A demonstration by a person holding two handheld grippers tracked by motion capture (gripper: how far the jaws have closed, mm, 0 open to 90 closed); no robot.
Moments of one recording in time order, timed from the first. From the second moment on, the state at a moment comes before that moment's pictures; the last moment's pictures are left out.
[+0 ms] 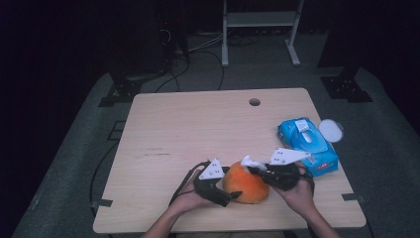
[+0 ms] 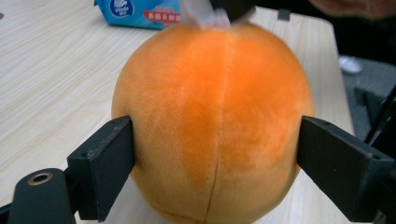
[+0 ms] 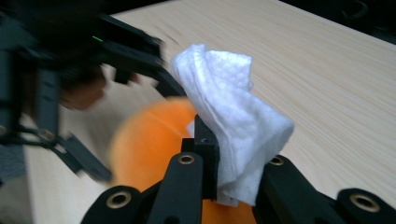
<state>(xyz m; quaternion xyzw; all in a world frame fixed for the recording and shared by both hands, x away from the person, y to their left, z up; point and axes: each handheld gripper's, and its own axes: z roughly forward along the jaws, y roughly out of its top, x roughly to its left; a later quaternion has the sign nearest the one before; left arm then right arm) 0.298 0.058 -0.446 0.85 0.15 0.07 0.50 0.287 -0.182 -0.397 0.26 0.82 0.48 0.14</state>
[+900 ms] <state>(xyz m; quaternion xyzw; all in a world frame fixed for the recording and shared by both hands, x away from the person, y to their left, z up) 0.305 0.074 -0.448 0.85 0.17 0.06 0.49 0.289 -0.184 -0.405 0.25 0.84 0.46 0.14</state>
